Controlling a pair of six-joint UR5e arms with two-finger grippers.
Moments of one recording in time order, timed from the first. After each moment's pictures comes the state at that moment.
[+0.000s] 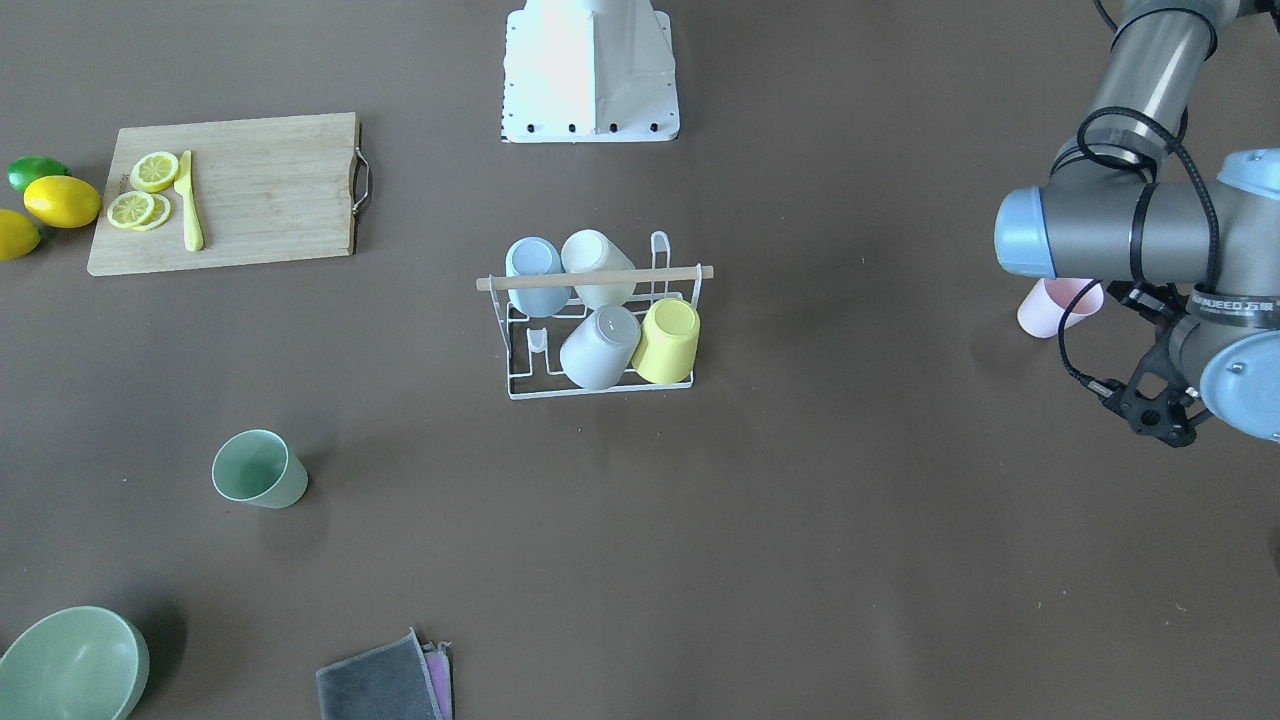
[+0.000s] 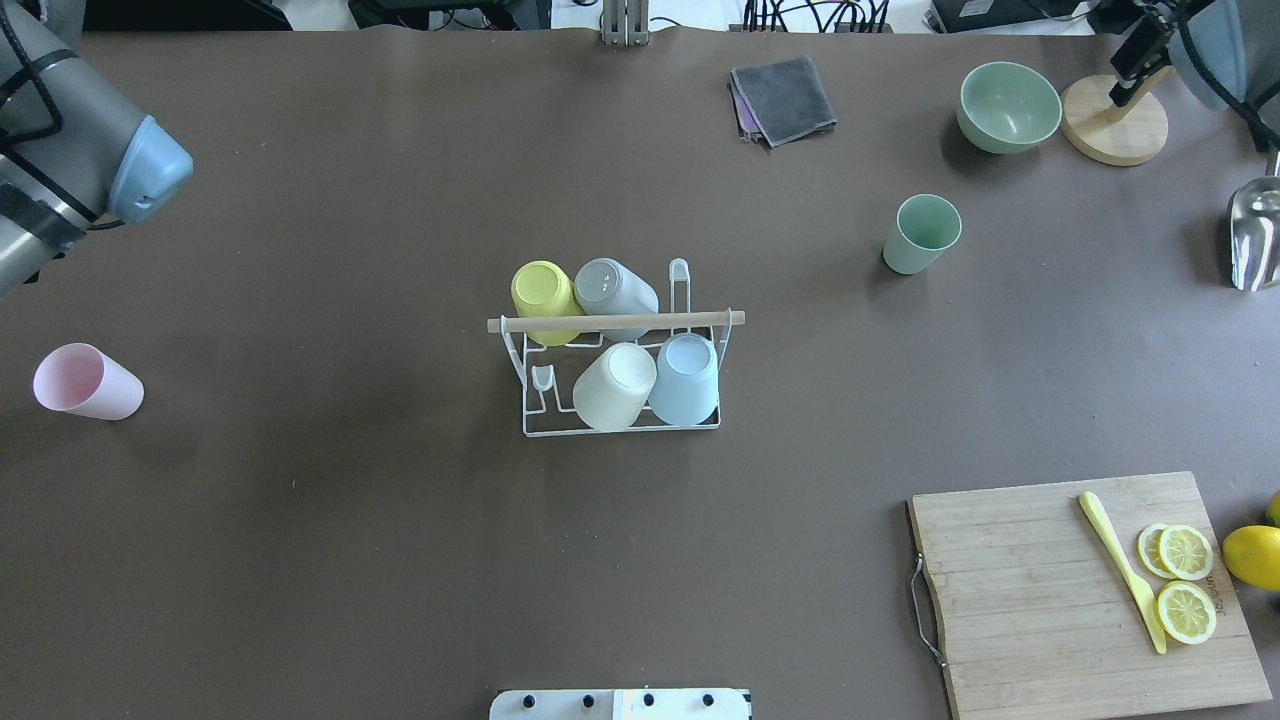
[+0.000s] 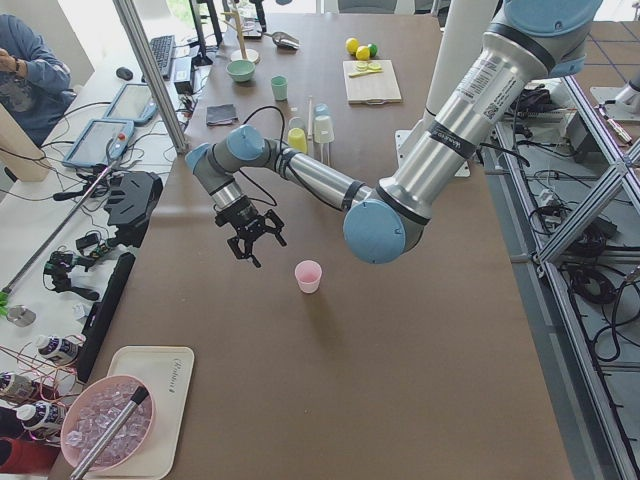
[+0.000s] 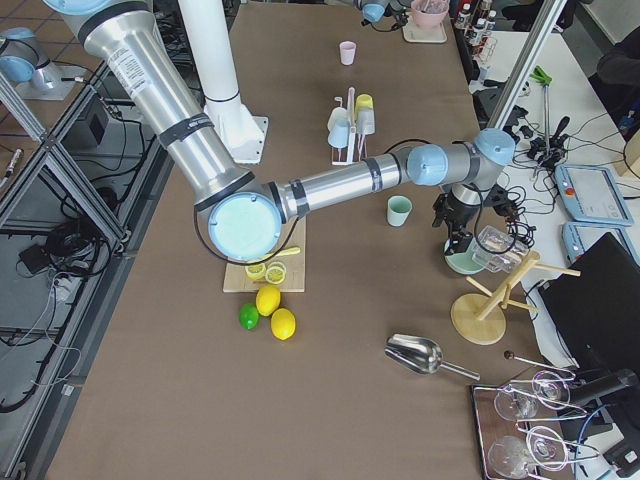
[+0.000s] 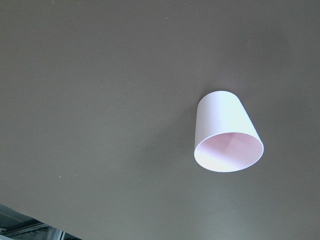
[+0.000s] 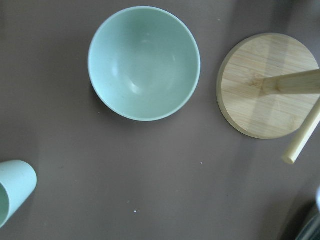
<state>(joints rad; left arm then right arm) -1.10 -2.19 -1.35 -0.70 -1.95 0.57 1.31 -0.92 1.21 -1.76 2.32 0.01</state>
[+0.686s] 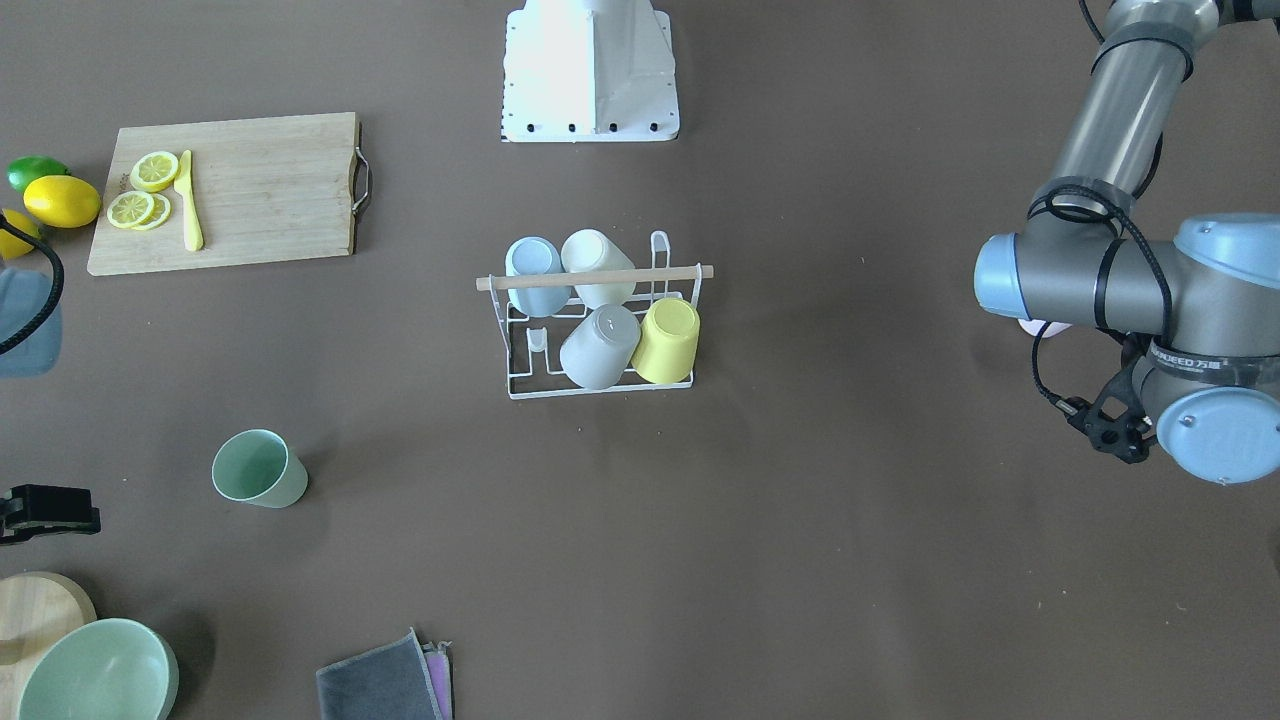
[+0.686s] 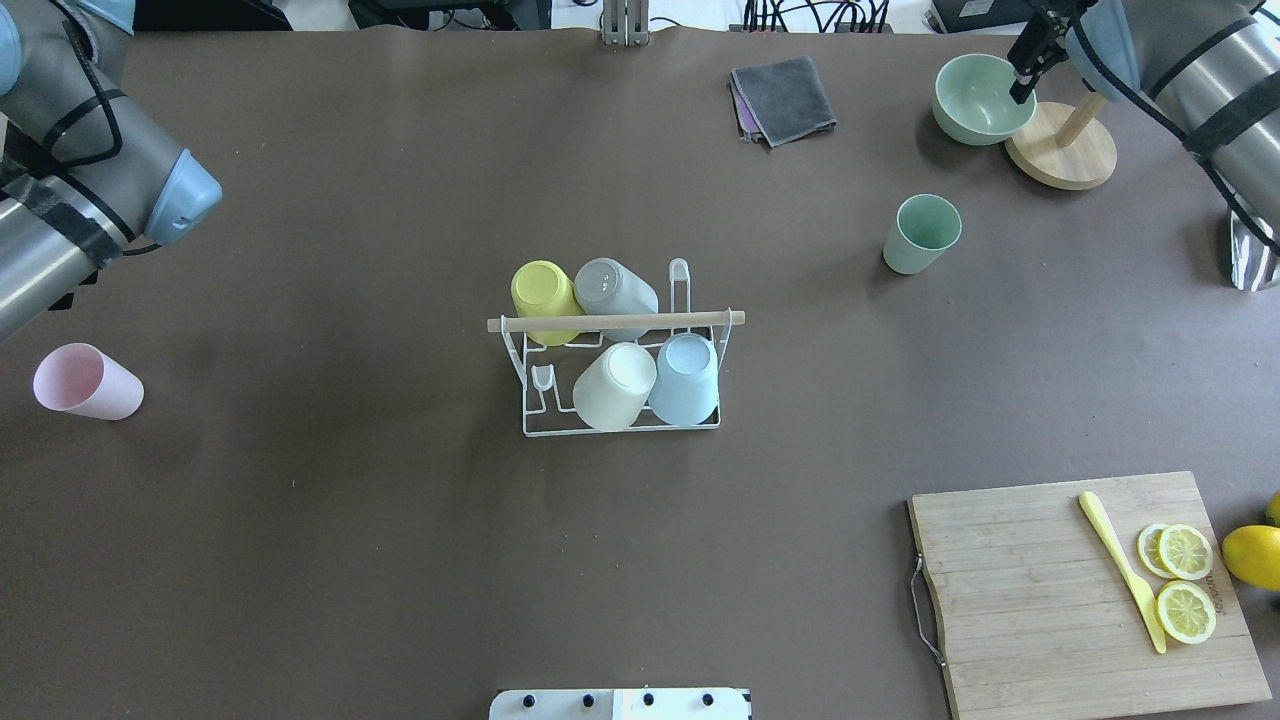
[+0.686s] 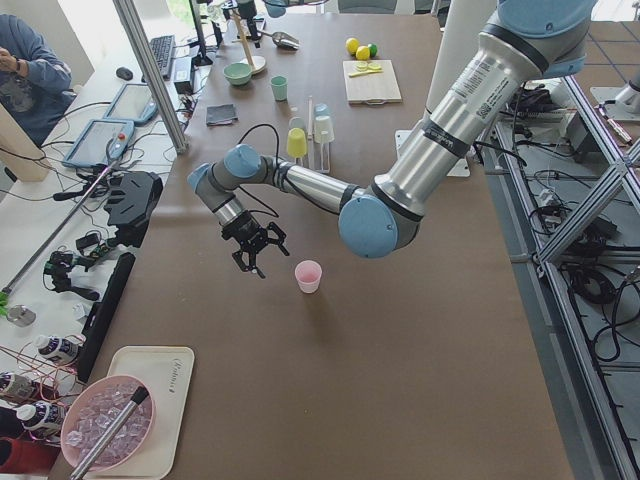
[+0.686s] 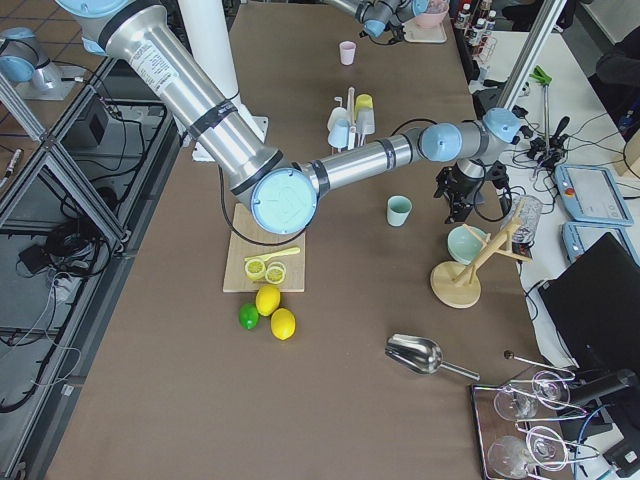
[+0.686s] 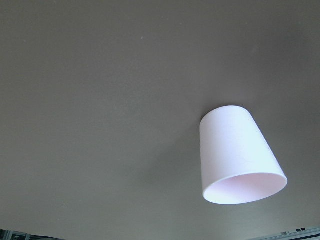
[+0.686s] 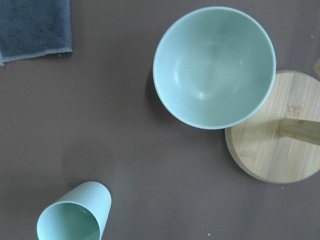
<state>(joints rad) -1.07 -2.21 -1.19 -0.76 -2.03 0.62 1.25 -0.86 1.20 -1.76 2.36 0.10</state>
